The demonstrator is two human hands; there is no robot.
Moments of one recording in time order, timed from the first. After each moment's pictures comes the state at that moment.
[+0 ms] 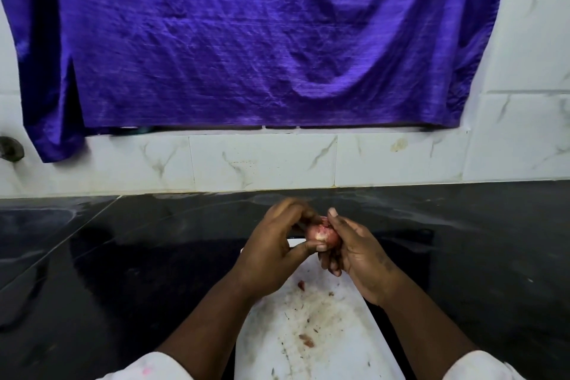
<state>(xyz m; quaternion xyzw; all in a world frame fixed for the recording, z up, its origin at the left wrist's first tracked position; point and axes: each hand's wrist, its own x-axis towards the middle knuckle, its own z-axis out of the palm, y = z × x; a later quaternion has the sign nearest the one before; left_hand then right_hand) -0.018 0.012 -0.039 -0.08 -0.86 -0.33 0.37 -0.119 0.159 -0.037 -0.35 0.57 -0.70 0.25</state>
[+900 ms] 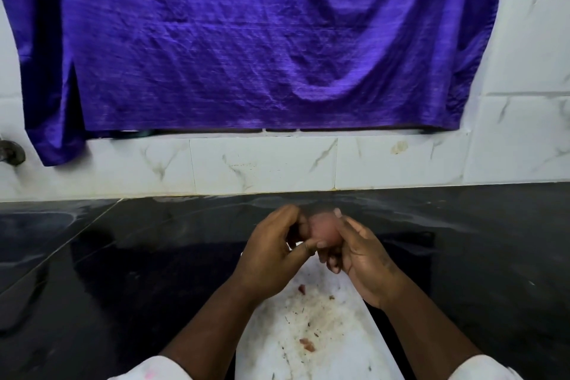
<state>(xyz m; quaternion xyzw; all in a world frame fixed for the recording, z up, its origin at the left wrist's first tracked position) -0.017 0.015 -0.039 -0.04 -0.85 -0.34 0.40 -0.122 0.159 -0.039 -0.34 0.54 -0.73 0.24</state>
